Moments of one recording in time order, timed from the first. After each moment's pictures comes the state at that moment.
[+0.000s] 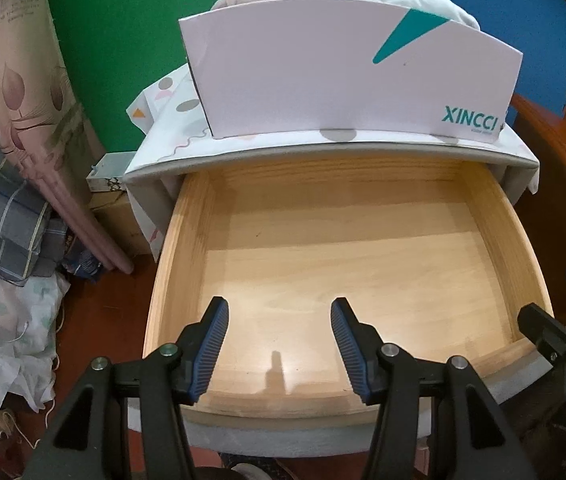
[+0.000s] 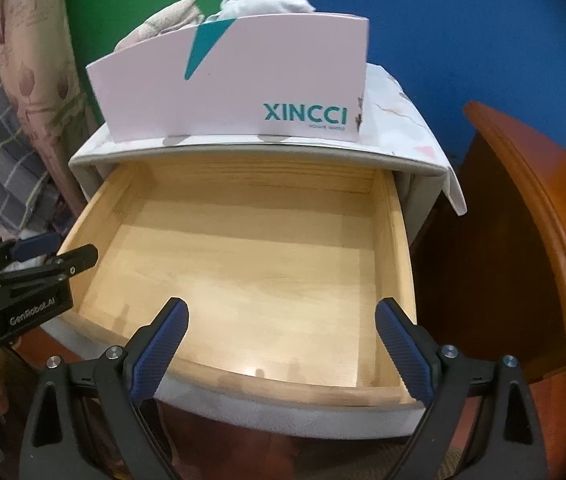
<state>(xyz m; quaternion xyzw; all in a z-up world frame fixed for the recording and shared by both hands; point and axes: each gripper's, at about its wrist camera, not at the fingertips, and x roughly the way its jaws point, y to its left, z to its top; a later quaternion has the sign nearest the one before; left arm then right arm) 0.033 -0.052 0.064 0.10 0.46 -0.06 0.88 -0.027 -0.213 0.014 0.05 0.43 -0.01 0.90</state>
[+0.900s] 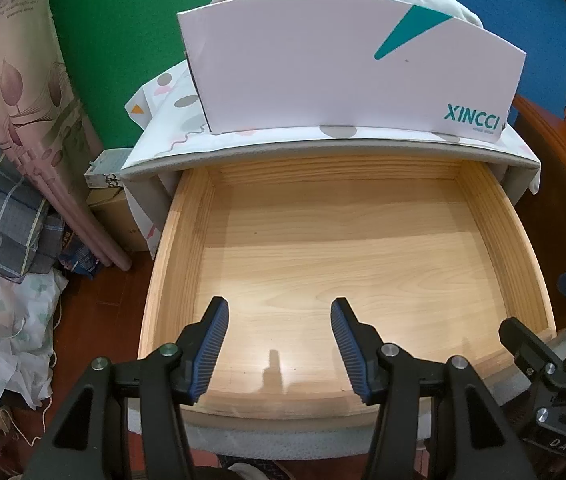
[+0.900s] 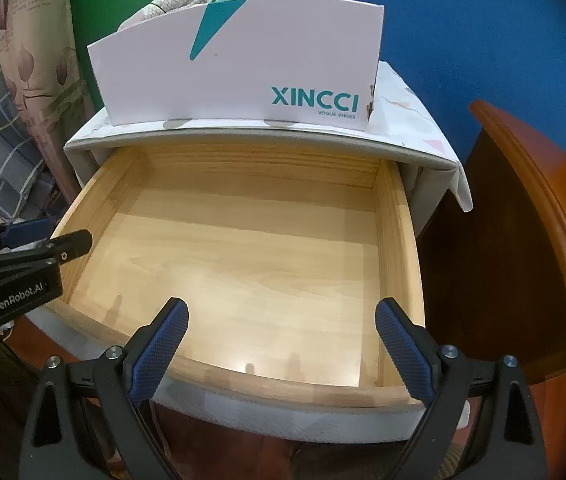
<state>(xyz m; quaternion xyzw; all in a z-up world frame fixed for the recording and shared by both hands) 0.035 -0.050 0.062 0.10 0.47 -0.06 0.87 -0.026 -0.202 0.003 0.03 0.43 -0.01 0.90</state>
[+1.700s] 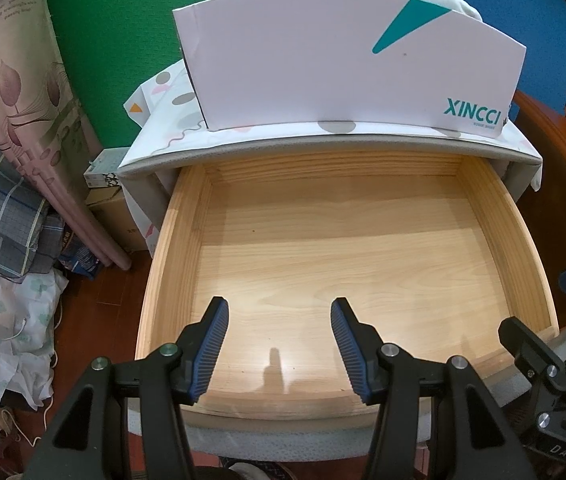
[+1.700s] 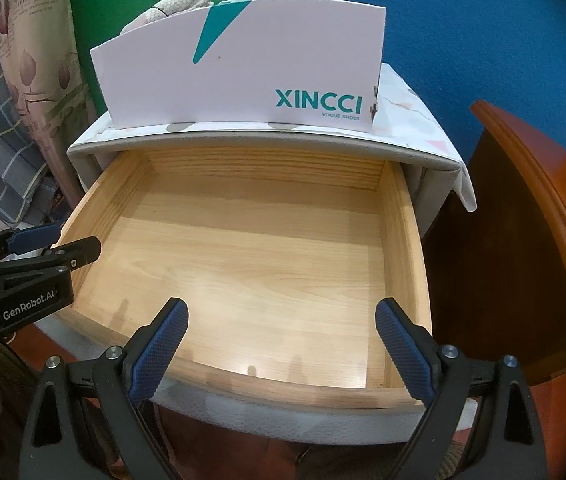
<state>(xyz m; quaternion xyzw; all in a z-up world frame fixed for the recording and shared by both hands) 0.035 -0.050 0.059 0.10 0.47 -0.06 0.87 -0.024 -0.202 0.002 0.03 0.43 0.00 0.90</state>
